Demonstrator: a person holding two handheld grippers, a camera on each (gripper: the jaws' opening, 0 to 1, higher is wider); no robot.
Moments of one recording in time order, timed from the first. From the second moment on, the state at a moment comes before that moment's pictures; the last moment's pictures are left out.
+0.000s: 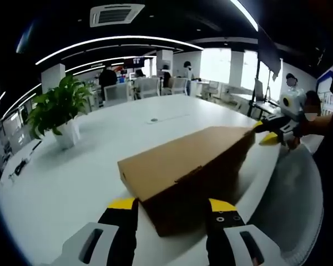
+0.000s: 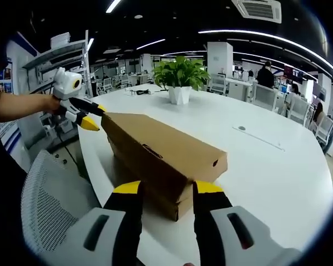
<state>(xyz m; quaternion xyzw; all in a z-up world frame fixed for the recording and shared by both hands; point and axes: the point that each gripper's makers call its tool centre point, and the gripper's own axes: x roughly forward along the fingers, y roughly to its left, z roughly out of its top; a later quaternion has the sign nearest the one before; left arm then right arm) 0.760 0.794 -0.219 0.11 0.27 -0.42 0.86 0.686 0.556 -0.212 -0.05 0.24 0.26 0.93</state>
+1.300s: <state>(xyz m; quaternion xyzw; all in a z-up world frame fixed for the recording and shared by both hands) 0.787 0.752 -0.151 0.11 0.19 -0.39 0.89 0.733 0.541 -0.150 -0.09 0.18 0.25 0.94</state>
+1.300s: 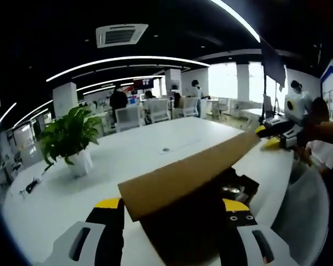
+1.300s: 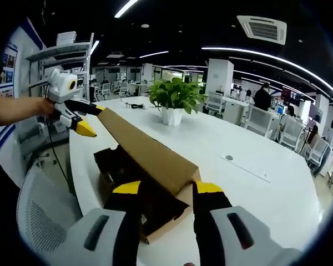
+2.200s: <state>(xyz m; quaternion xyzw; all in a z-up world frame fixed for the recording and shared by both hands) 0.852 0.762 -0.136 0.14 0.18 -0.38 0.90 0.792 0.523 -0.128 -0.10 0.16 0.24 0.95</state>
